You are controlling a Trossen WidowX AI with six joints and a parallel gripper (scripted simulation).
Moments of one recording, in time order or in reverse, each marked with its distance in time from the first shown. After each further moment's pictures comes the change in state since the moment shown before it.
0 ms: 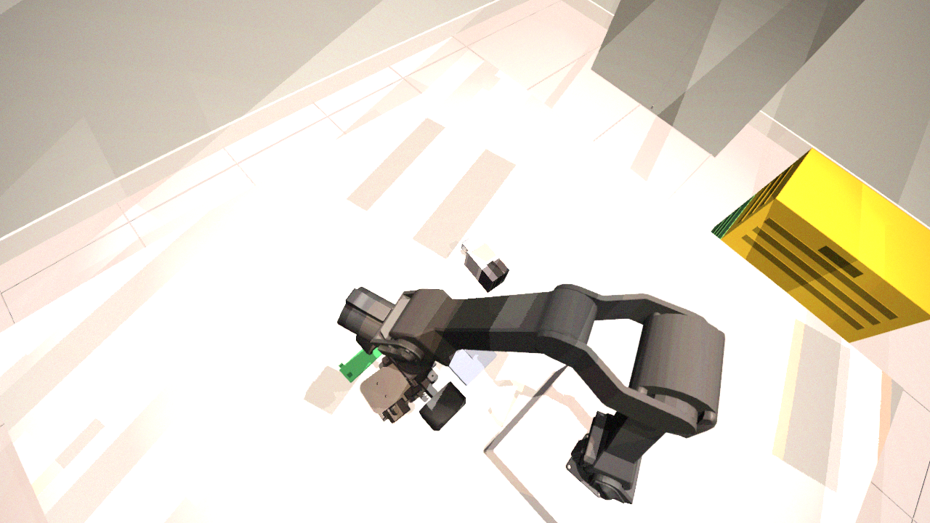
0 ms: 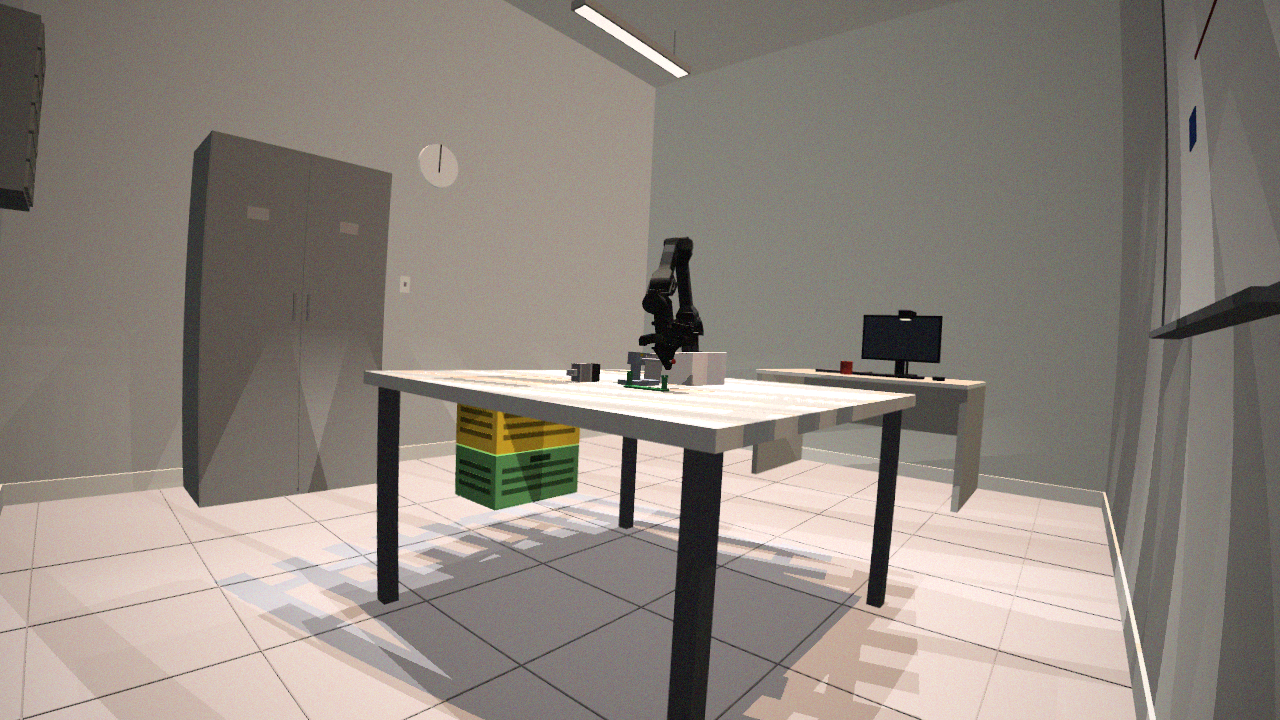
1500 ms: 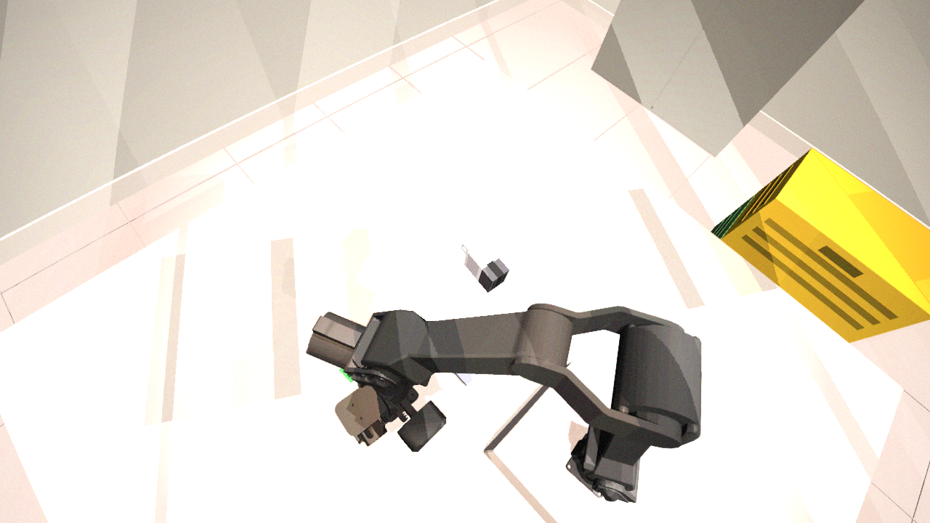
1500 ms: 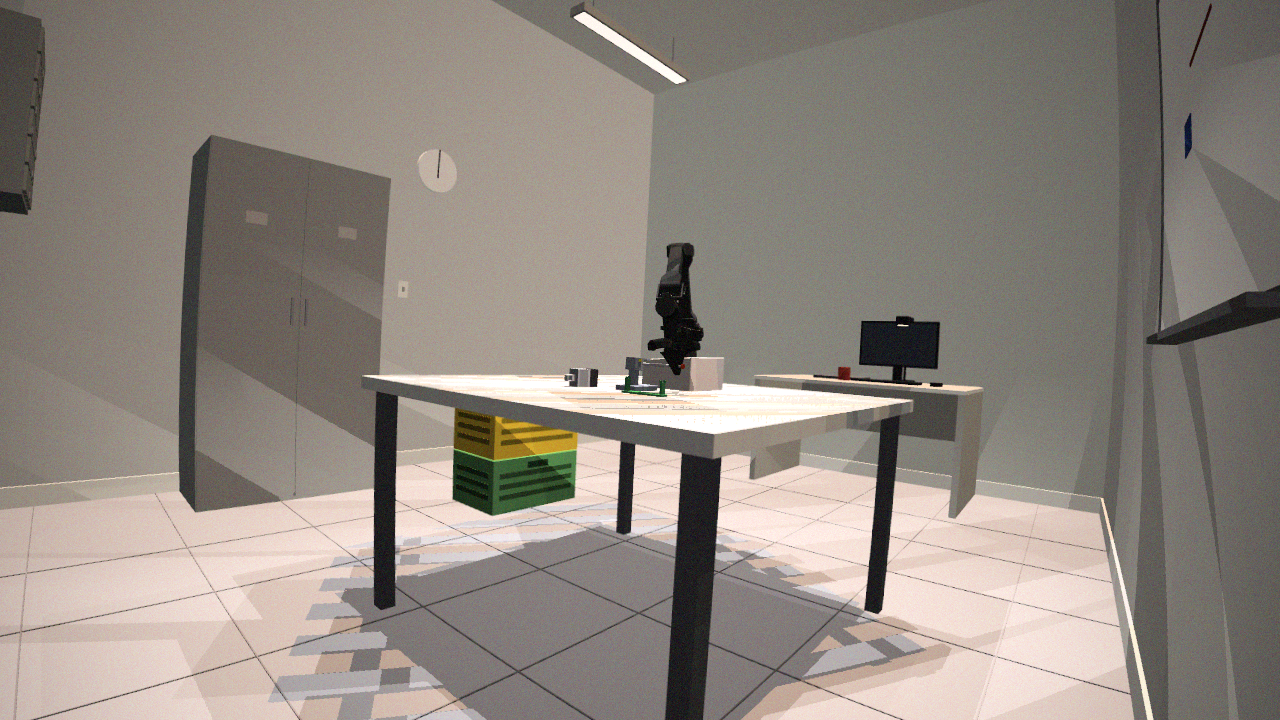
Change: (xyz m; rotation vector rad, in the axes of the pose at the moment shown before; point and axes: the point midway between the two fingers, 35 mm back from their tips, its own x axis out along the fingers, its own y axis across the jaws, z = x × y) arm 0.004 0.000 0.040 -0.001 -0.001 -0.002
